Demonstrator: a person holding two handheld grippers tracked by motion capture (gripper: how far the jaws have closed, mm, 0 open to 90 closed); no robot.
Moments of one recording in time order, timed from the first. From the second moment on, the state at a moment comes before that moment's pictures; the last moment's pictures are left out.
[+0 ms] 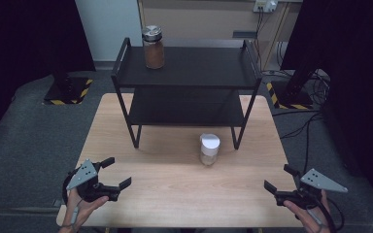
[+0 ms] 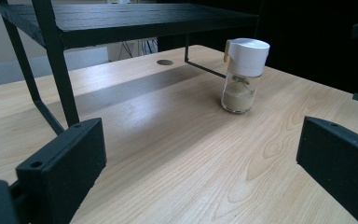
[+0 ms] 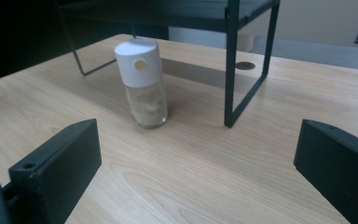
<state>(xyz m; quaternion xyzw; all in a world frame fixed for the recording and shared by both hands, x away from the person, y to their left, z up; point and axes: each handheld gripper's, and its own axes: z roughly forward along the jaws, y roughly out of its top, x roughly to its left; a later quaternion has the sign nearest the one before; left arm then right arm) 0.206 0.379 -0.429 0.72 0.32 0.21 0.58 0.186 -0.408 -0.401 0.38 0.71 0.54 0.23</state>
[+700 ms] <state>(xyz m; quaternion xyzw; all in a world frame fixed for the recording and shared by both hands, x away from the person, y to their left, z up) 0.206 0.378 -0.429 0.72 0.33 0.21 0.58 0.241 -0.387 -0.289 0.32 0.78 0.50 0.19</state>
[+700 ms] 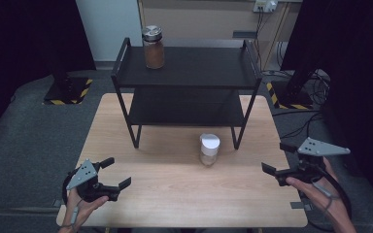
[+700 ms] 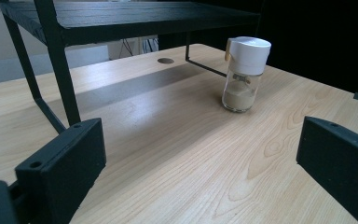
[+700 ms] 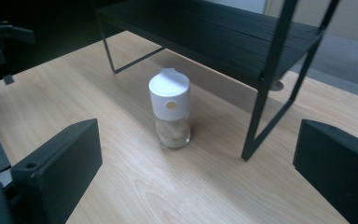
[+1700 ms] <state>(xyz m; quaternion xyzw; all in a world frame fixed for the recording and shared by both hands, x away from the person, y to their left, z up) 0.208 0.379 -0.429 0.72 0.32 0.21 0.58 0.333 -0.302 -0.300 0.31 0.82 0.46 0.14</state>
